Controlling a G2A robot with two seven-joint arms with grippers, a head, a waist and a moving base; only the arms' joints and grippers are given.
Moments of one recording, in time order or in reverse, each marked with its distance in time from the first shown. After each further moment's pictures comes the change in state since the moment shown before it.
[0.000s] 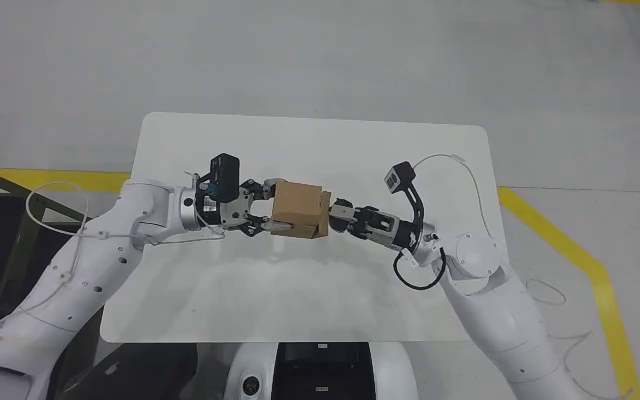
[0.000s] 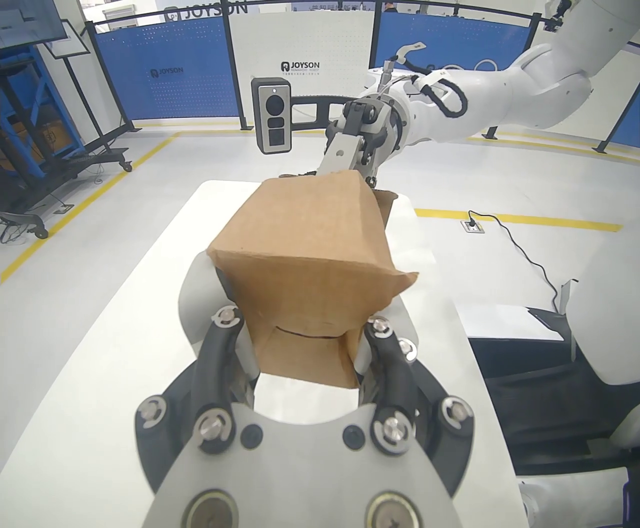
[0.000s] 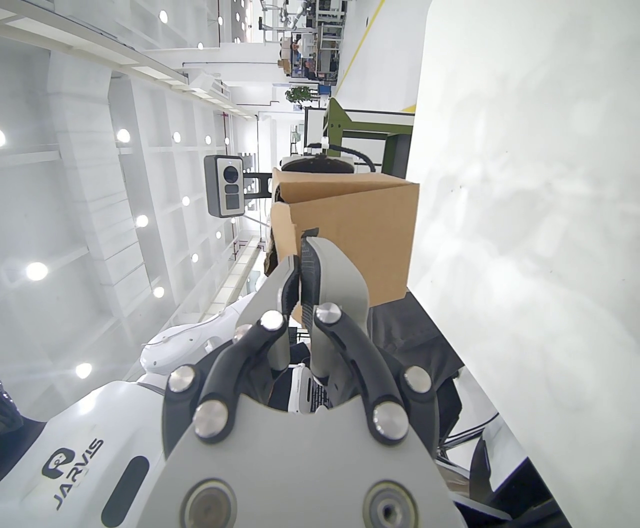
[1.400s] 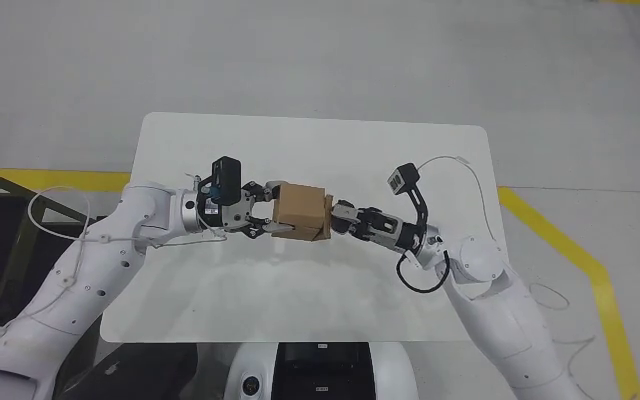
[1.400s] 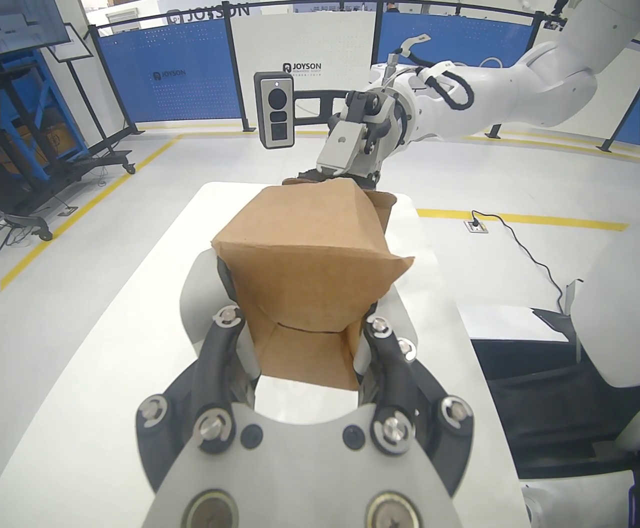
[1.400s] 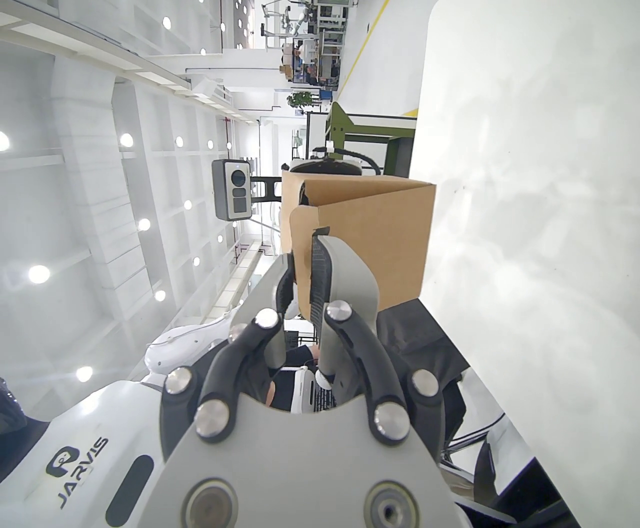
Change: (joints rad) left arm 0.036 -0.023 -0.041 -0.014 0.025 0.000 -0.006; right arm -0.028 0.010 0.022 -0.032 0.019 0.006 -0.005
